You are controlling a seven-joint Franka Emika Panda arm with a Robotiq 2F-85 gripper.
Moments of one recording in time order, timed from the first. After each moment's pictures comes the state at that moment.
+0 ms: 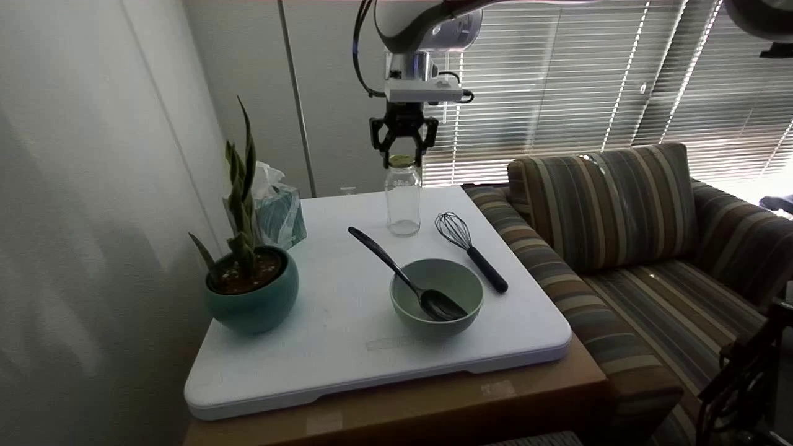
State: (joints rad) arm -0.02 1.23 0.03 -0.62 0.04 1.88 0.45
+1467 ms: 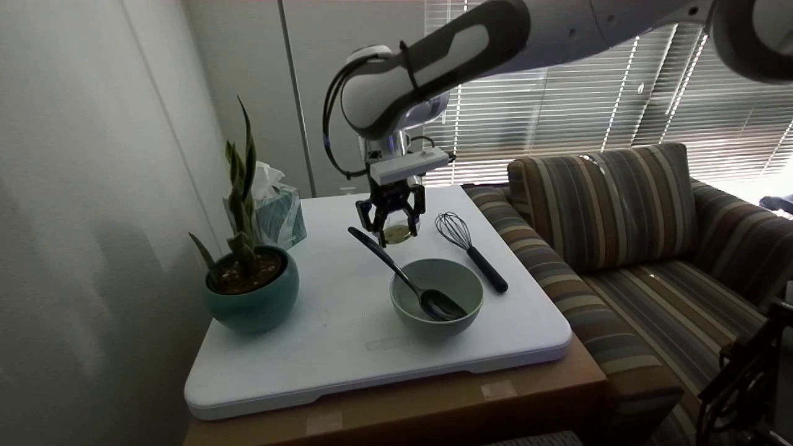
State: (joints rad) arm 0.10 1.32 0.06 -0.72 -0.03 1.86 0.36
